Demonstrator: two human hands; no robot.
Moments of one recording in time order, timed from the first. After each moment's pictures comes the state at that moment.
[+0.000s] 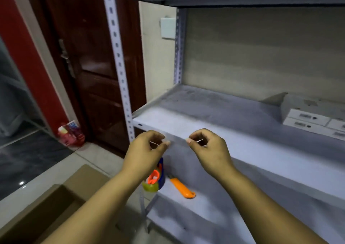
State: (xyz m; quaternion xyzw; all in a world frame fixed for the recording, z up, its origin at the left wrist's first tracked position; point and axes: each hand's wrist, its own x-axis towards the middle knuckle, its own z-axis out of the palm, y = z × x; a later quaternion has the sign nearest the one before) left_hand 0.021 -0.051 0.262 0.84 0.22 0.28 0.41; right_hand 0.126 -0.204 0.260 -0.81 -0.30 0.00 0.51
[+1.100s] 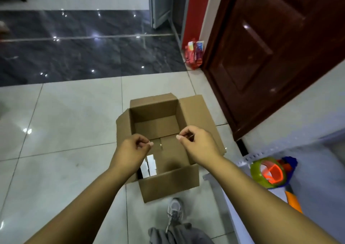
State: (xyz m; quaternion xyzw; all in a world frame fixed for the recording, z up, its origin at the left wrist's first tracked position) left_hand -0.270 0.116 0.083 0.57 0.68 0.23 0.40; right_hand -0.071 0.108 0.101 -0.70 -0.58 0.34 0.24
